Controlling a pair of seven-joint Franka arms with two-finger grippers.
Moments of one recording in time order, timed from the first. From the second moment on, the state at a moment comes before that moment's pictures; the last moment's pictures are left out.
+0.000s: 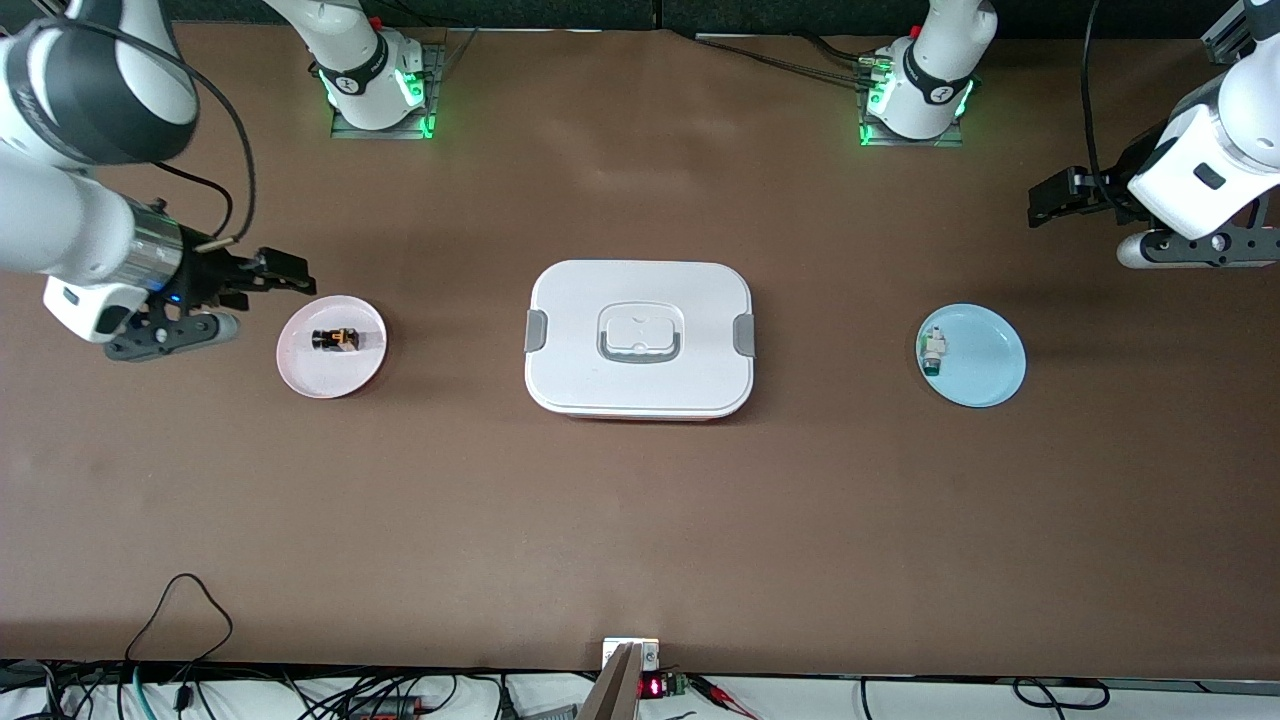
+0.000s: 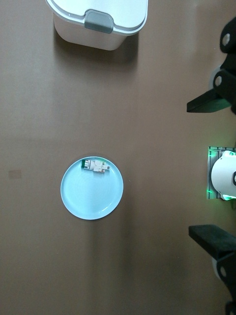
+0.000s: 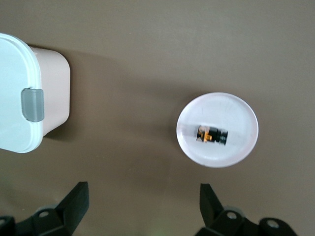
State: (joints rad) left arm 0.05 0.05 -0.15 -1.51 -0.02 1.36 -0.15; right arm -0.02 0.16 0.12 -1.64 0.14 1.63 -0.07
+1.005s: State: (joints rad) left arm 0.05 0.05 -0.16 -1.51 -0.02 1.37 -0.15; right arm -0.06 0.15 0.03 -1.47 -0.11 1.56 -0.04
